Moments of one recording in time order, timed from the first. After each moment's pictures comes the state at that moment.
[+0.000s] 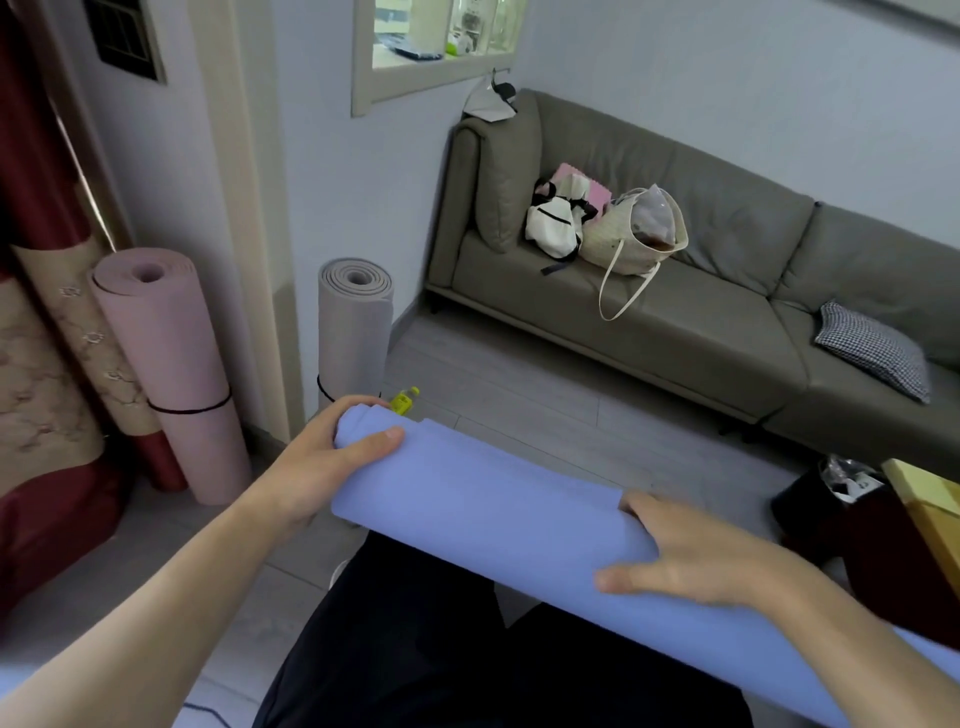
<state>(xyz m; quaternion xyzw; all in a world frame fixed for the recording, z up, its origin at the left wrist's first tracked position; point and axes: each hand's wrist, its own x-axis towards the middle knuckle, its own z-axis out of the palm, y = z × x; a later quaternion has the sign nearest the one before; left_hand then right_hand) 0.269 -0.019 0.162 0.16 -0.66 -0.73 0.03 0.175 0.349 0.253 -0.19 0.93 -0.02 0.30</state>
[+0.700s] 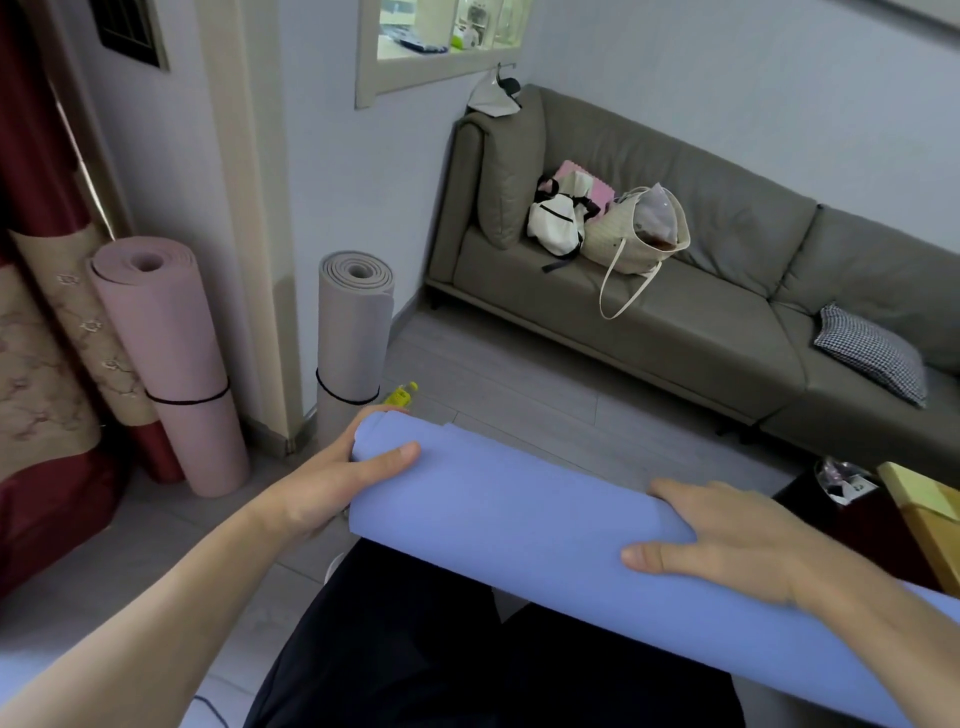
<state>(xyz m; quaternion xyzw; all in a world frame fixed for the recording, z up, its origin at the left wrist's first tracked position) 0.273 -0.002 0.157 0.11 -0.60 -0.79 -0.06 0.177 0.354 0.293 -0.23 0.94 0.05 0.25</state>
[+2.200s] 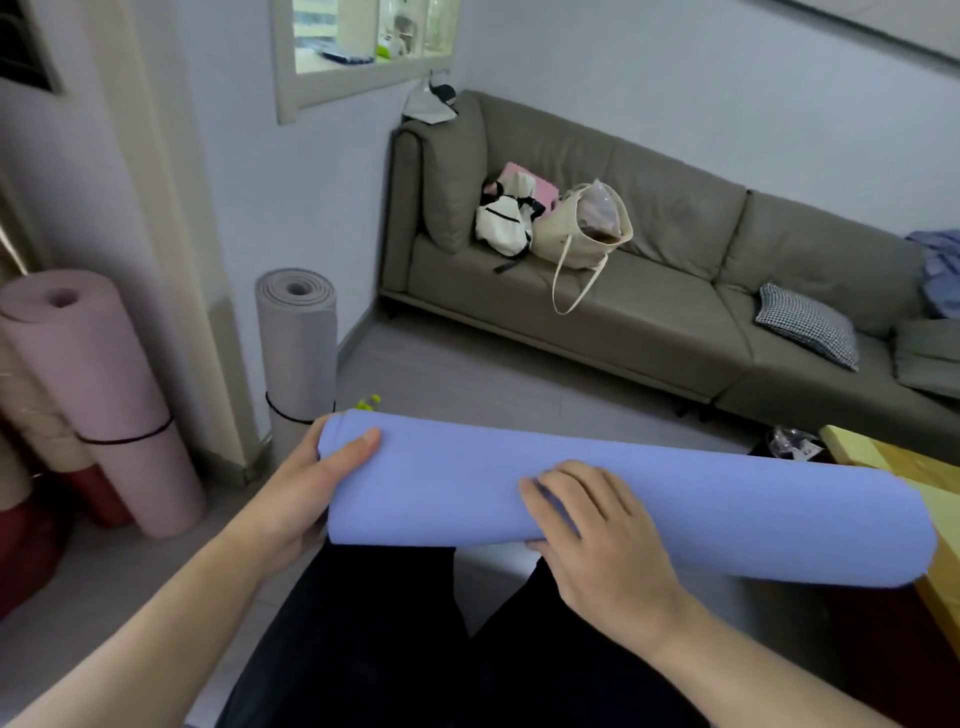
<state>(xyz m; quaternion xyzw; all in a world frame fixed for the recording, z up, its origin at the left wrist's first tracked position) 0.259 0.037 0.177 0.18 -0.54 -0.82 -0.01 0.213 0.340 0.197 -0.45 0.85 0.04 -0.28</state>
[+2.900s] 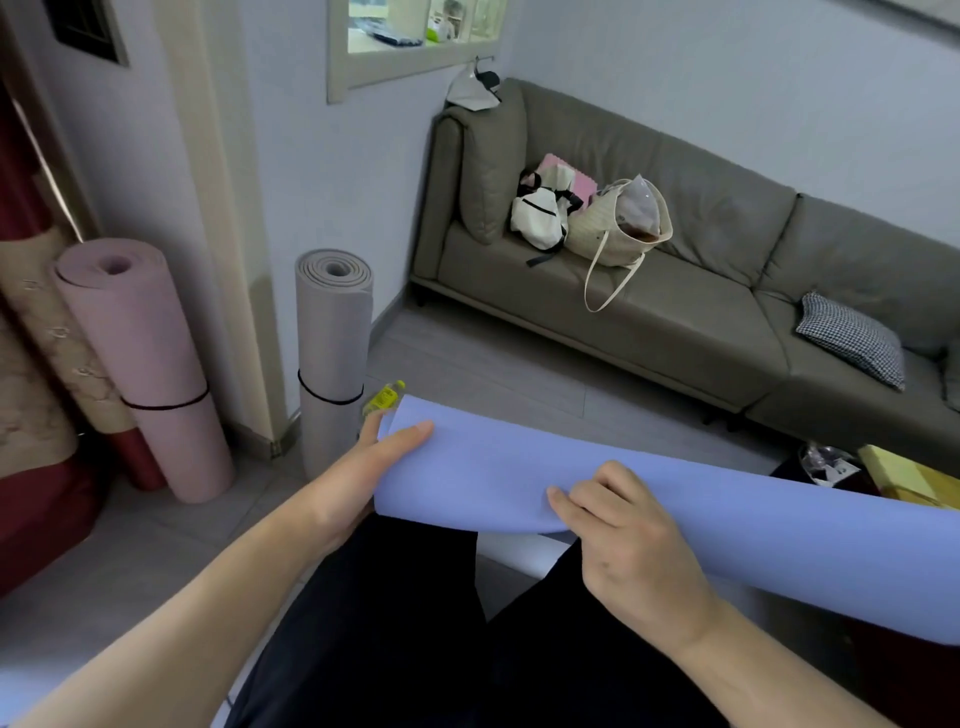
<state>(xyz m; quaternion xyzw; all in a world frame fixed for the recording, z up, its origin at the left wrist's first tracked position) 0.263 0.047 0.182 0.17 -0.53 -0.83 -0.05 0.206 0.333 0.199 -0.49 0.84 -0.09 -0.22</state>
